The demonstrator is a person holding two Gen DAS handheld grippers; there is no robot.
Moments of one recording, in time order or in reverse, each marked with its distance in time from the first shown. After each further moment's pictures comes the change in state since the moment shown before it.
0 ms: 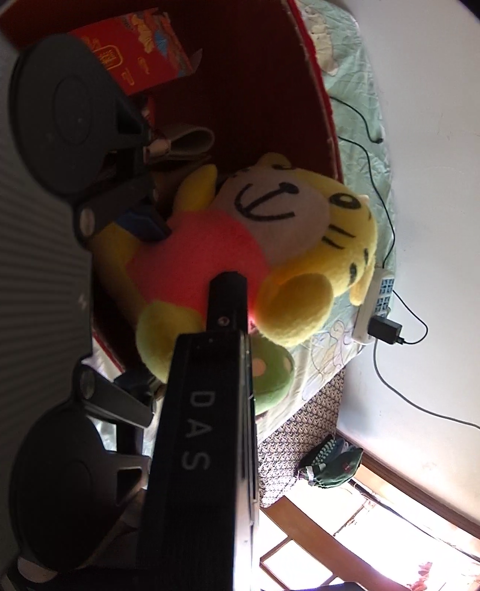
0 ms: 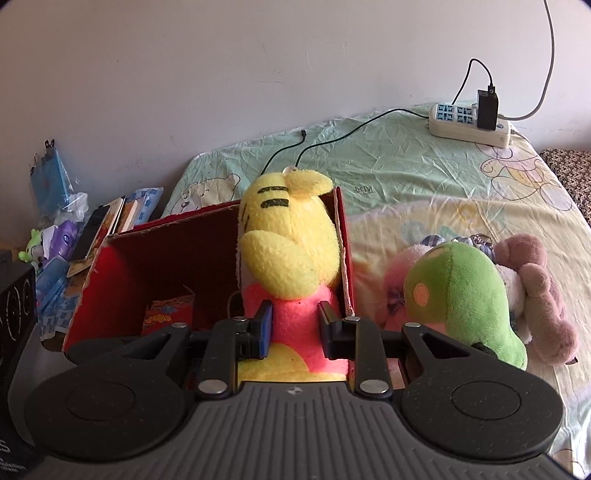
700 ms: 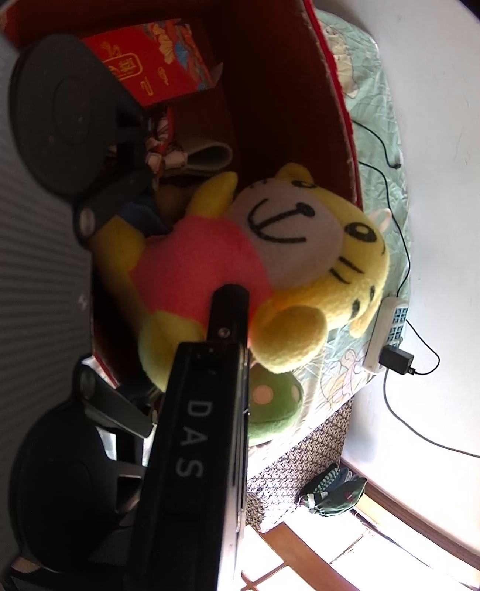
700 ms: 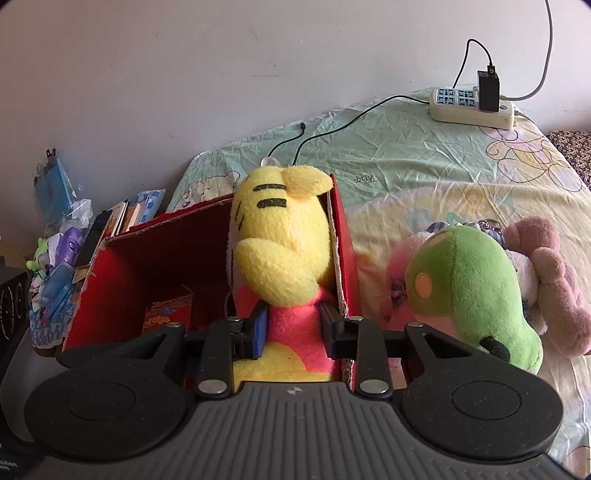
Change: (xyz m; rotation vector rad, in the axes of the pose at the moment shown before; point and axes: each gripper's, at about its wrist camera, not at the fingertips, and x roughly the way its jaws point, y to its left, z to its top) left arm 0.004 -0.003 0.004 -0.059 0.041 0.085; right arm 0.008 -0.012 -0.001 0.046 0.008 0.043
